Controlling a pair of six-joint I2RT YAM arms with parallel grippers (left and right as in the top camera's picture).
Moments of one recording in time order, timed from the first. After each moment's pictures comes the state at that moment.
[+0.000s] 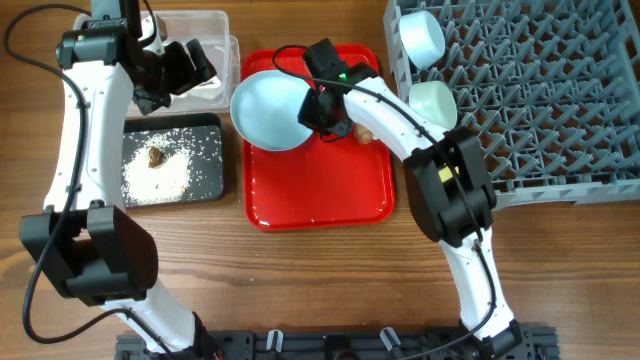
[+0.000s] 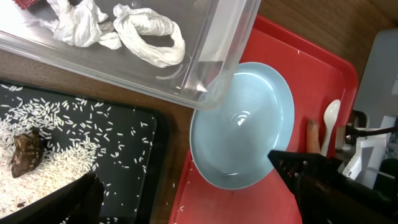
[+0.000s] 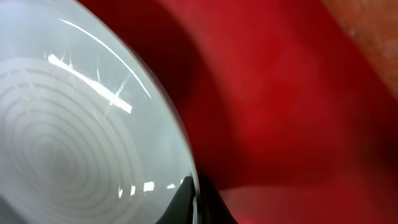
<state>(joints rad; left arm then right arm) 0.08 1.88 1.80 -1.10 0.25 -0.35 0.52 2.37 1.90 -0.81 -0.18 0.89</state>
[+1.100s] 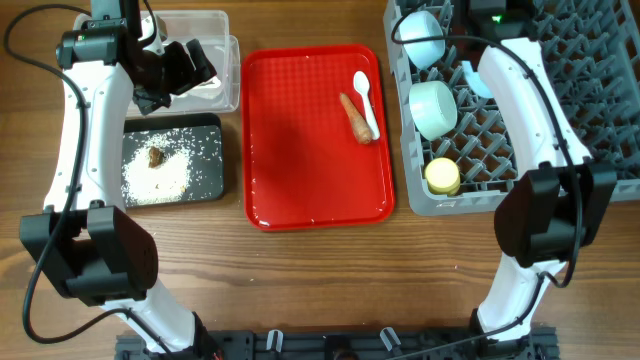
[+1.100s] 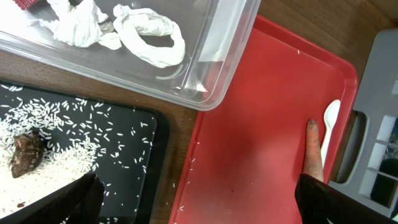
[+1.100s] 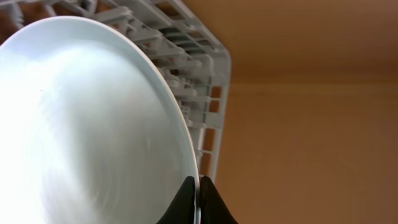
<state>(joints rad) 0.08 1.88 1.80 -1.10 0.25 -0.35 0.13 2.06 1.90 -0.65 0.82 -0.74</state>
